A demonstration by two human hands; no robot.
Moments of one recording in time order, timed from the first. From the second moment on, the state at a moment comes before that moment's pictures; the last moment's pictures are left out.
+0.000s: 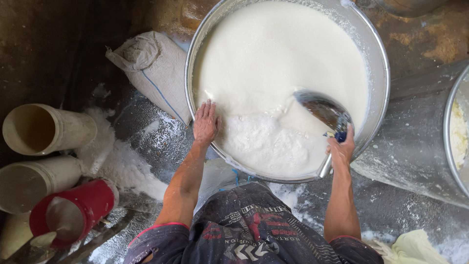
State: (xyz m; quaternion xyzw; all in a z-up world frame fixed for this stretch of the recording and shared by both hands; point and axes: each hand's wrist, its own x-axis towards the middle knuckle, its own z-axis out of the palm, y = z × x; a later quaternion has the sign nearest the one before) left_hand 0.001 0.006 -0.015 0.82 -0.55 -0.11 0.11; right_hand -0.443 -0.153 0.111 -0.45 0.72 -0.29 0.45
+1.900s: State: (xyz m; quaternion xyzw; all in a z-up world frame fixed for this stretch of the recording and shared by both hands) left_hand -0.077 0.047 0.020 0.80 -0.55 -0.09 0.21; right_hand -0.325 -0.243 0.090 -0.77 0.44 -0.10 0.45
